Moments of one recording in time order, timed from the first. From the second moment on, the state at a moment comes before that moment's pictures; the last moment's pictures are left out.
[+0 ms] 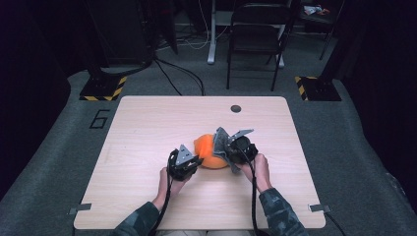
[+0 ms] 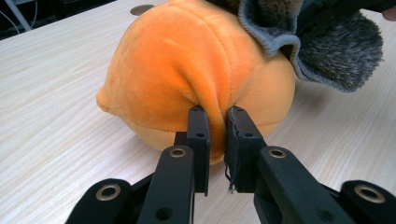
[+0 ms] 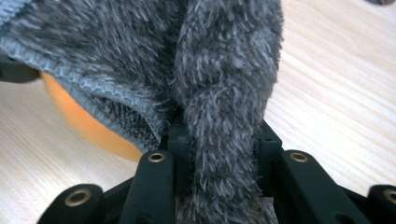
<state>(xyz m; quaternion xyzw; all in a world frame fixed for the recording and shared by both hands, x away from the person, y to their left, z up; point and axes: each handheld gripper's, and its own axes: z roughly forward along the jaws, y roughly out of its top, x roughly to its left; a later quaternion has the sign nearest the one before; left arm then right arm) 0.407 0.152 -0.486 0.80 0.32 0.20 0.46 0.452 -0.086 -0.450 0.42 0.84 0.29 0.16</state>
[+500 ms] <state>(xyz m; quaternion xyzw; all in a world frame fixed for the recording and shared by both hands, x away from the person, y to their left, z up) 0.409 0.154 -0.488 0.80 0.33 0.20 0.46 0.469 -0.104 -0.488 0.47 0.84 0.24 0.14</state>
